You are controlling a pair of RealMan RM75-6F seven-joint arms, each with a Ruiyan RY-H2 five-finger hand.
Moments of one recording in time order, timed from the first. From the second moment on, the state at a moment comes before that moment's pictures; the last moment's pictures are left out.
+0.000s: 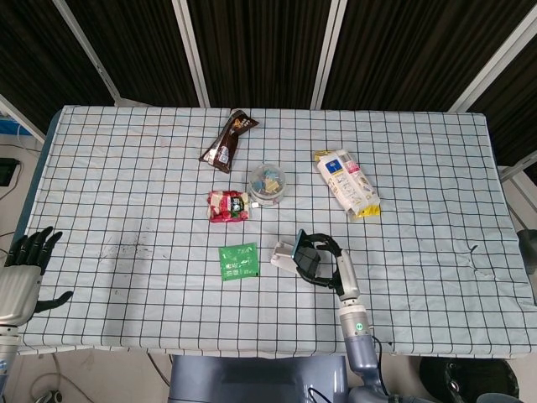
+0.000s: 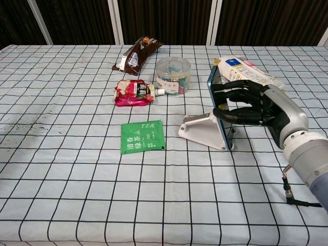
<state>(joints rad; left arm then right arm) -0.12 -1.15 -0.03 -1.63 1.47 1.42 0.10 0.34 -1.93 0.27 -1.42 -1.27 1.25 0.46</state>
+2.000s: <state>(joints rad) -0.12 -1.14 -0.03 -1.63 1.49 1.45 0.10 0.22 -1.47 0.24 -1.61 -1.31 1.33 0.31</state>
